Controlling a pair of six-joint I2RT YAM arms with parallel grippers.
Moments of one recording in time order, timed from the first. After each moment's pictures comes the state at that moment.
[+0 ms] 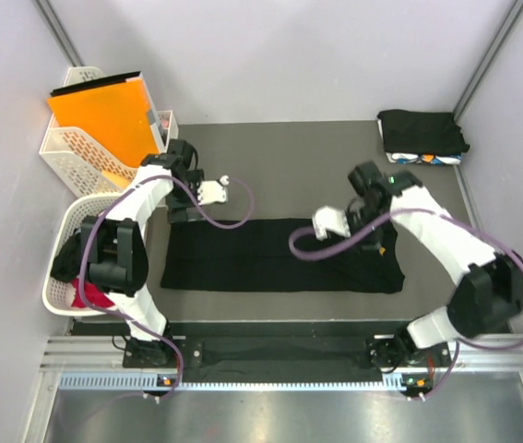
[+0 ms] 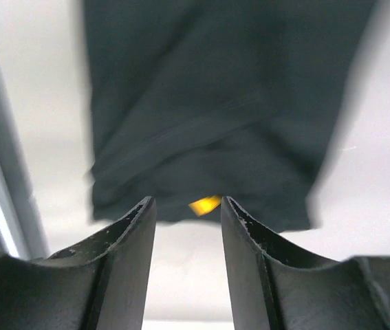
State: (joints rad) left arm -0.16 1.76 1.41 -0.95 -0.02 1.32; right arm 0.44 1.41 1.19 -1.22 -0.21 -1.27
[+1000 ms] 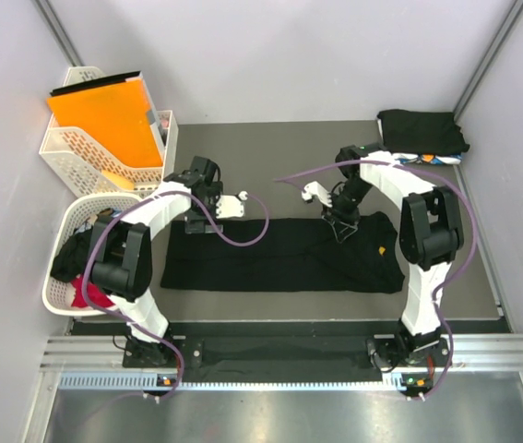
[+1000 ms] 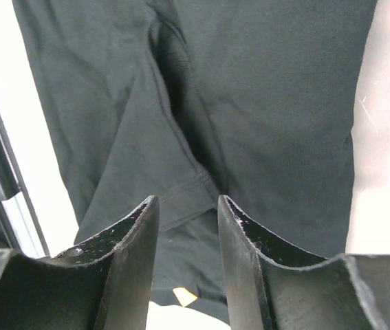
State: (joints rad) left arm -0.29 1.74 1.23 -0.70 -0.07 1.25; right arm 0.32 2.00 1.61 -1.32 -0.50 -1.17
